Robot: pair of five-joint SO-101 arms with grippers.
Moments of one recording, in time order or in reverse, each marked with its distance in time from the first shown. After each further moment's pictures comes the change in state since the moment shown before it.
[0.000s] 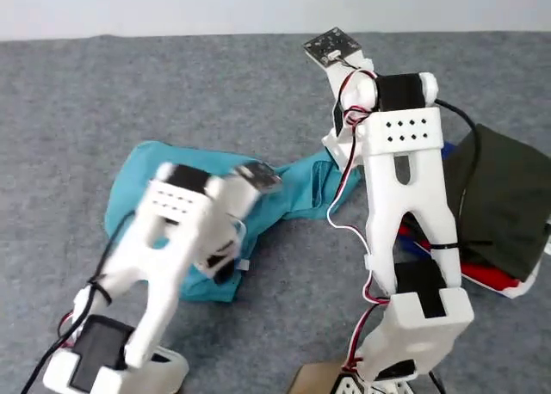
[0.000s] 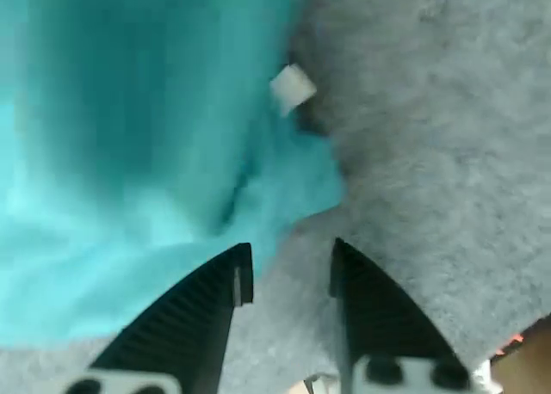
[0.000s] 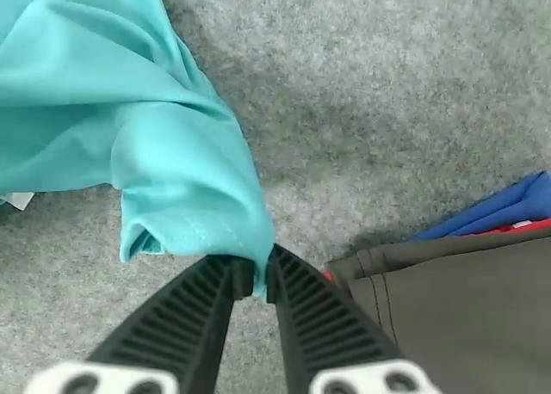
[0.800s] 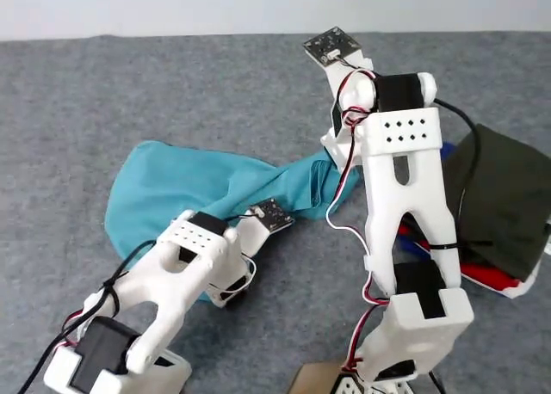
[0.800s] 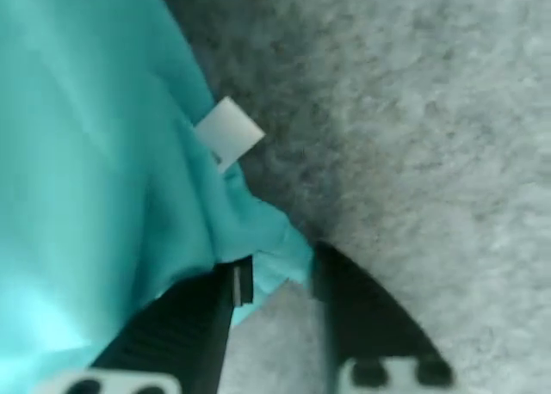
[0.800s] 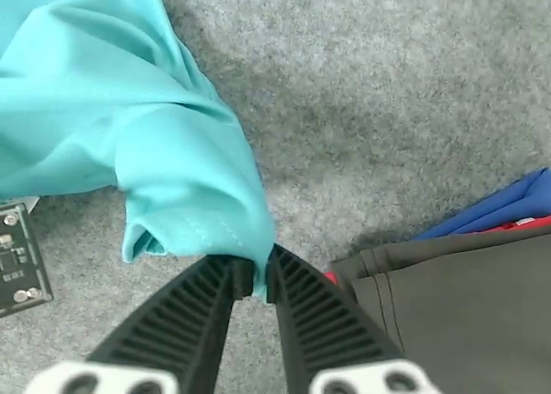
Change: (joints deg) left arm 3.2 0.0 19.9 -22.7 3.0; right arm -0.1 -0.2 0.0 0.0 -1.1
